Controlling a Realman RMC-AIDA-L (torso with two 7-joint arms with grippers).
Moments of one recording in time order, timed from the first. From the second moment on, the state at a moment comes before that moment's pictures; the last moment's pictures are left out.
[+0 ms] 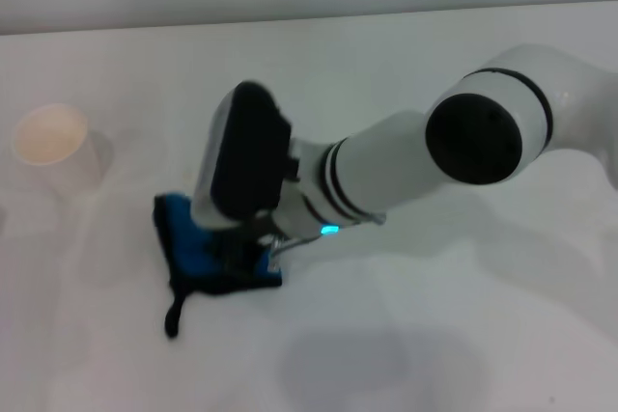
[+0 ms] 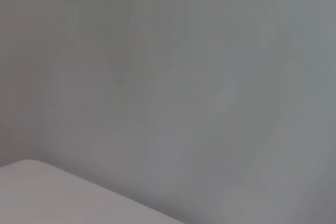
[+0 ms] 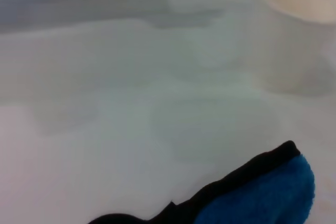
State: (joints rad) left arm -0.26 -2.08 2.84 0.14 -1.44 1.28 -0.52; right arm 0.84 2.03 -2.35 -0.90 1.14 0.56 -0.70
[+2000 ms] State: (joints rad) left arm -0.26 -2.08 2.83 0.15 -1.44 1.28 -0.52; right arm 0.82 2.03 -2.58 -0.88 1.35 0.13 -0.78
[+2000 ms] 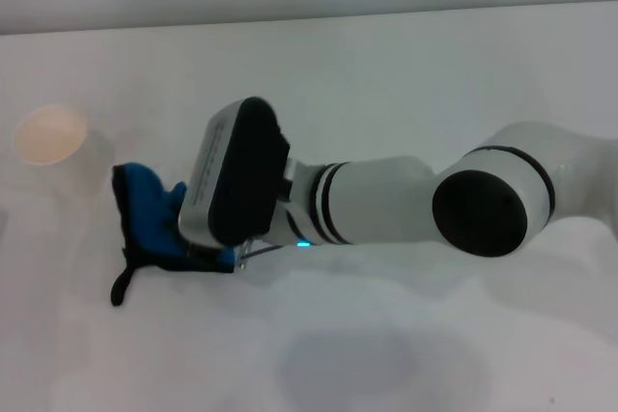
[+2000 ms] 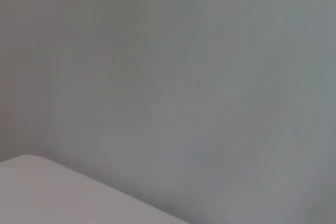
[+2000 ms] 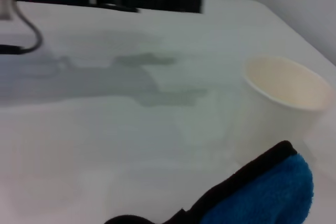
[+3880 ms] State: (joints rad) left arm -0.26 -2.08 2.84 0.16 -1.44 1.27 -0.52; right arm 0.88 2.03 -2.63 -0.74 1.37 0.09 -0.71
